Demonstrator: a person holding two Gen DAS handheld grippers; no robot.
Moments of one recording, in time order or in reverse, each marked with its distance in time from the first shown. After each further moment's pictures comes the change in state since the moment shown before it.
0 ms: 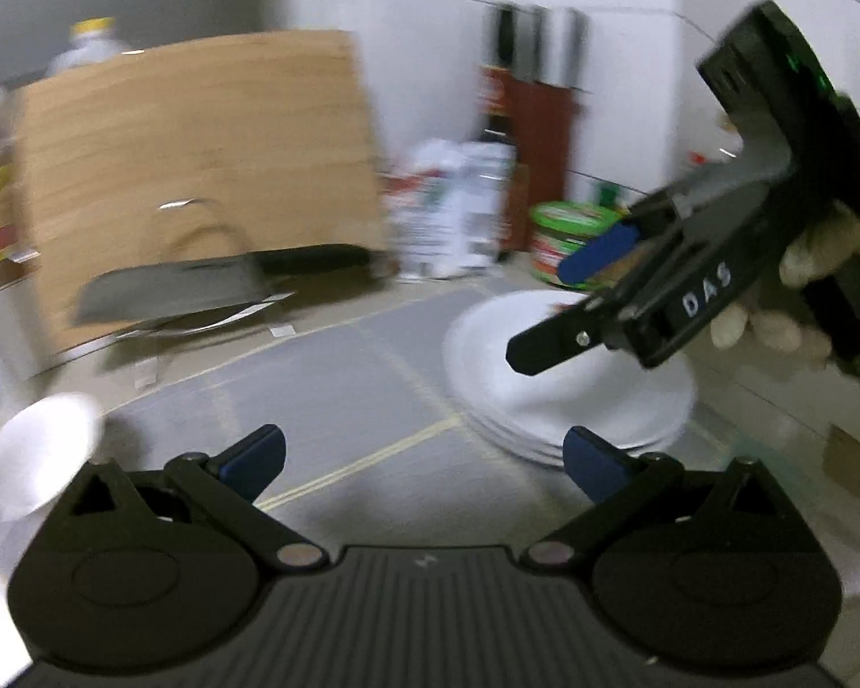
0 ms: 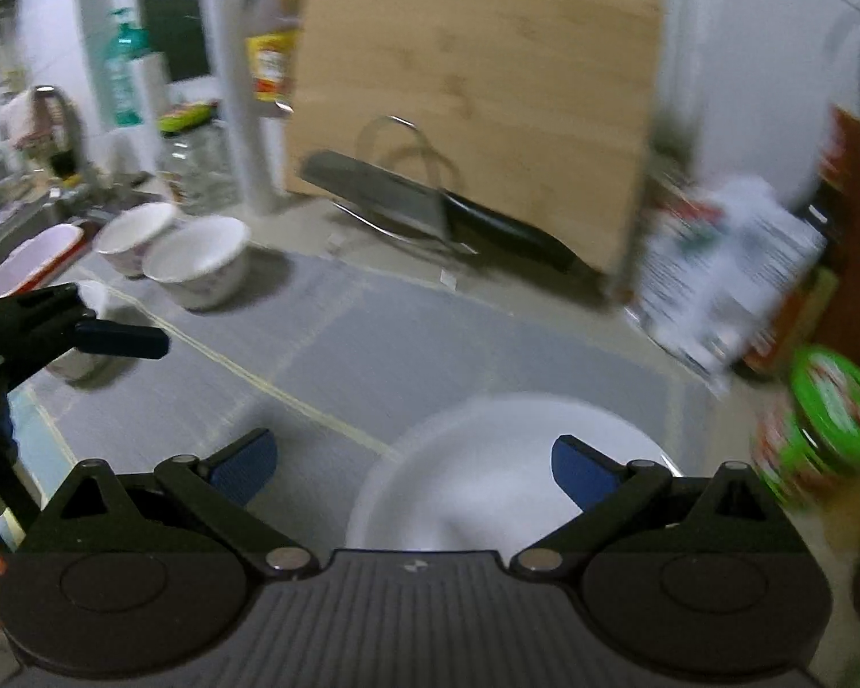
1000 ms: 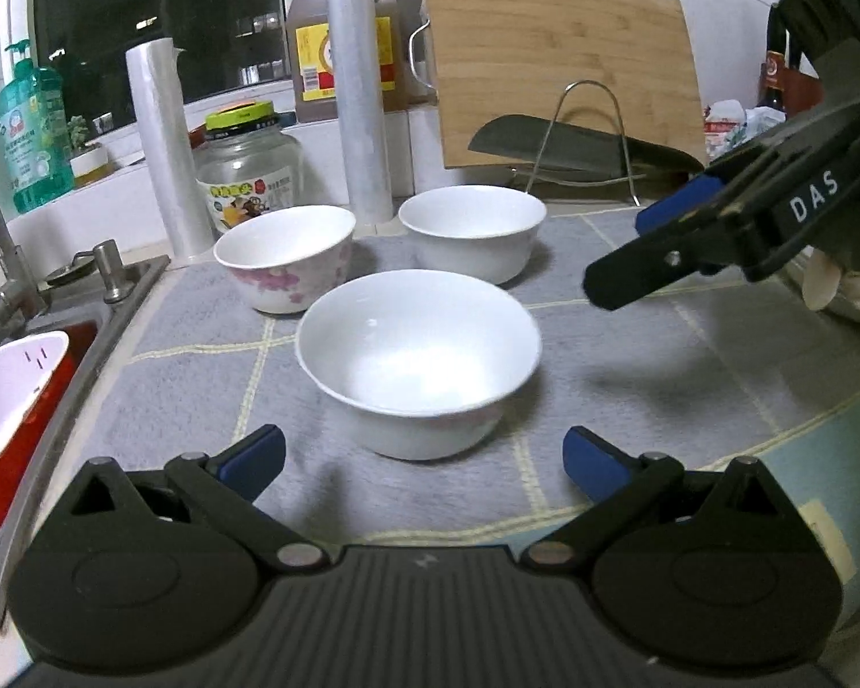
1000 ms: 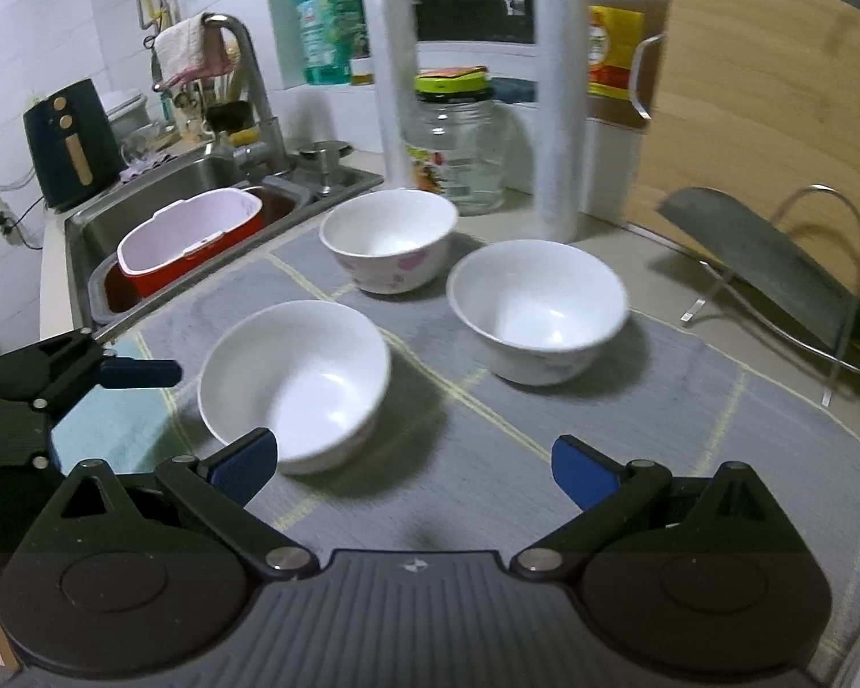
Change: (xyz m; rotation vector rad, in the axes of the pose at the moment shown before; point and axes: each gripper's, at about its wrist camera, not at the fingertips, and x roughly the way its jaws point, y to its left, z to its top) left arm -0.111 0.145 -0.121 -0.183 0.085 0.376; right arm 0.105 0.211 0.049 -0.155 0.017 0.241
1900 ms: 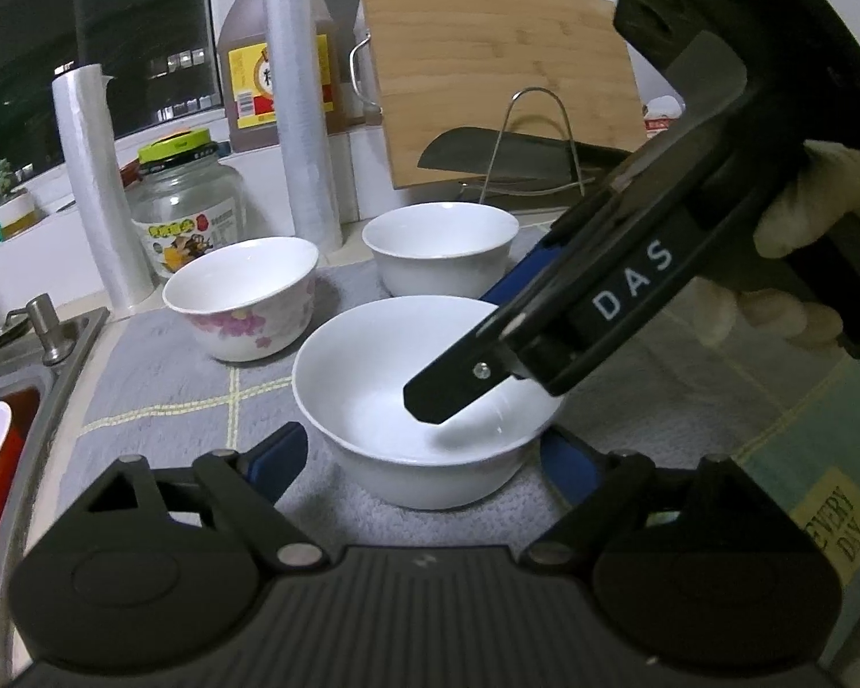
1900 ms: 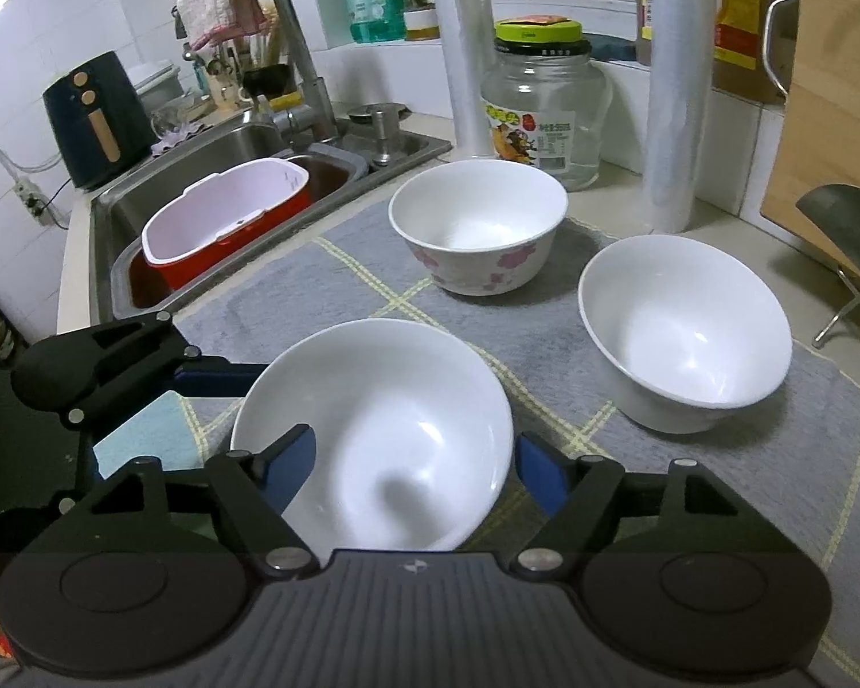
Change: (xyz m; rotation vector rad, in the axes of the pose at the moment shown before) left arm 0.023 0.026 0.005 0.119 -0.059 -0.152; right arm 0.072 0.028 0.030 -0.004 0.081 0.111
